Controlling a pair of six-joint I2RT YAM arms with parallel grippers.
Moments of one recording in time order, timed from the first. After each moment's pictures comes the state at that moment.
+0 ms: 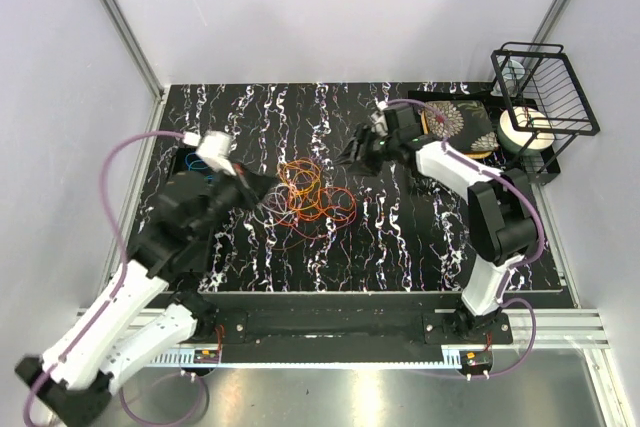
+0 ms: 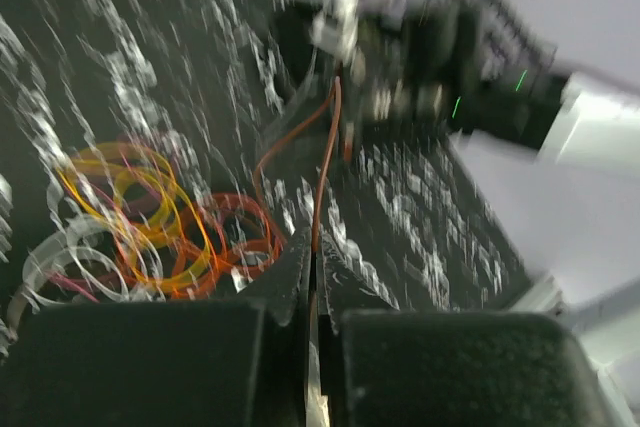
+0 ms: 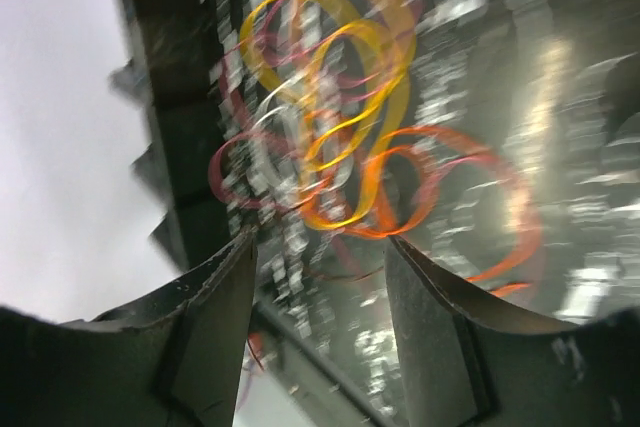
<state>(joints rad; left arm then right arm) -0.54 0.70 0.84 -0.26 0.11 -0.54 0.42 1.82 1.27 -0.19 -0.56 0.82</state>
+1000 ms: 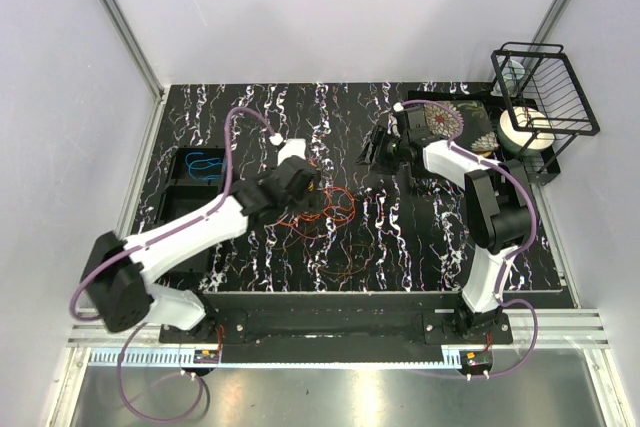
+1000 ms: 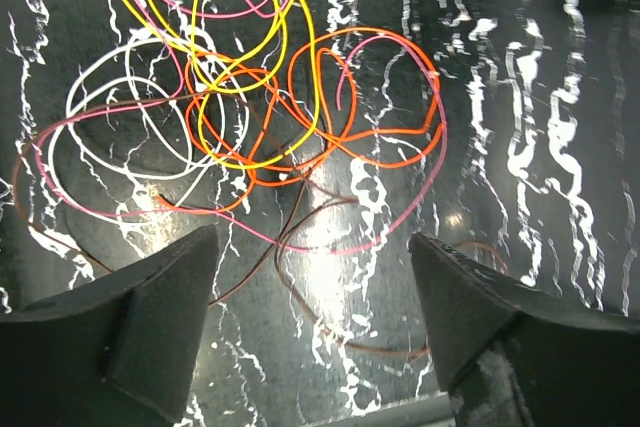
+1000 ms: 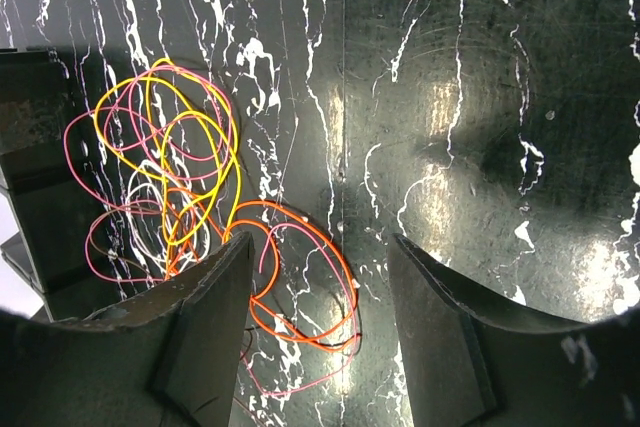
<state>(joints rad) -0.84 1.33 1.04 -0.53 -0.36 -0.64 0.31 1.89 1.26 -0.19 -0.38 0.62</state>
